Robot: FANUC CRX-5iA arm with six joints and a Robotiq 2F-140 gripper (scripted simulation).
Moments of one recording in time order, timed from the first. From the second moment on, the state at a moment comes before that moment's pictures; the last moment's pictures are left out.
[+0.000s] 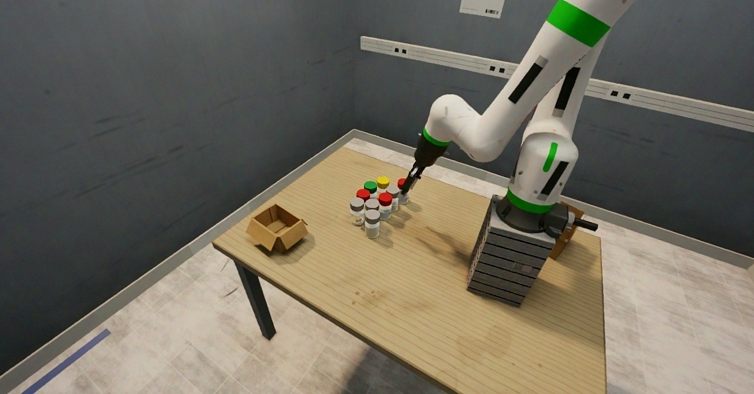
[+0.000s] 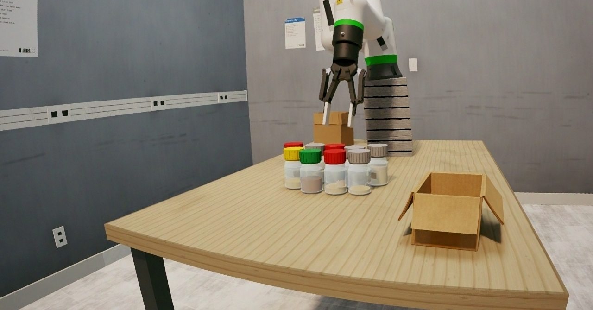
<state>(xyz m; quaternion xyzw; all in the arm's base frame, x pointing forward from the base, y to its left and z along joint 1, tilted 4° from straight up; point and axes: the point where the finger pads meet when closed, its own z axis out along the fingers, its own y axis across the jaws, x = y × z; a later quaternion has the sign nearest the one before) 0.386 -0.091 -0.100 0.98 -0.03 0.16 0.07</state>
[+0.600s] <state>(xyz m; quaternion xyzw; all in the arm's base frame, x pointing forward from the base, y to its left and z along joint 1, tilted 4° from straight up) 0.378 -0.089 -0.094 0.98 -0.03 0.15 0.07</state>
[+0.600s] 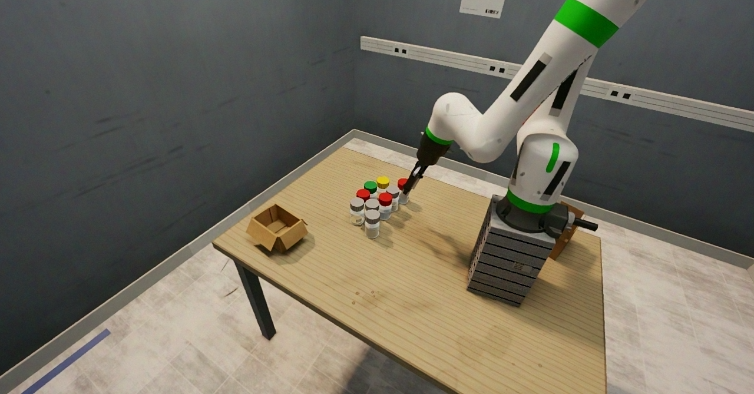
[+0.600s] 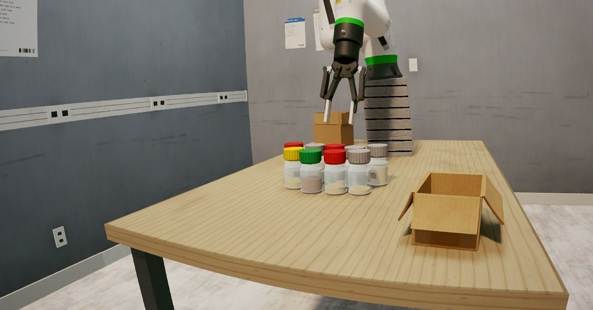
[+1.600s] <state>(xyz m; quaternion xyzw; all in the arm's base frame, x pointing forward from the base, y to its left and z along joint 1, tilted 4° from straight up) 0.372 -0.087 -0.090 0.99 -0.03 0.15 0.07</state>
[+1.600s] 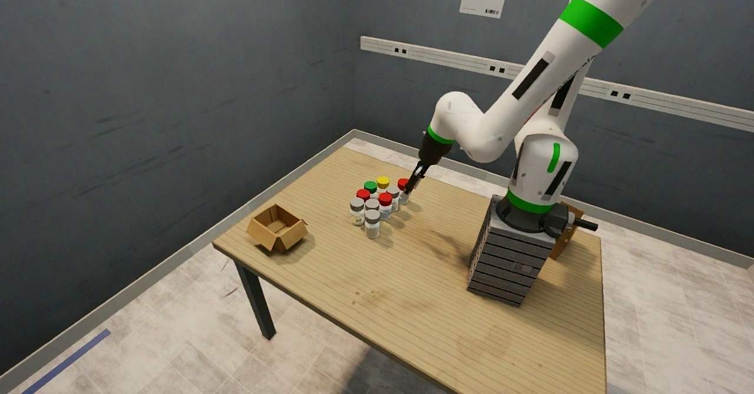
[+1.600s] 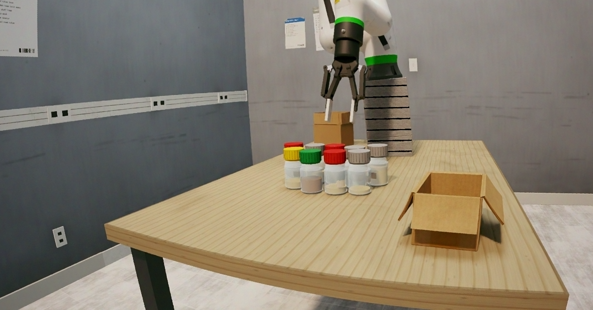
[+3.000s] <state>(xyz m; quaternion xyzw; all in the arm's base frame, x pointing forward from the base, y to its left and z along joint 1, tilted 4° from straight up) 0.452 -0.049 -0.048 0.97 0.08 0.21 0.06</state>
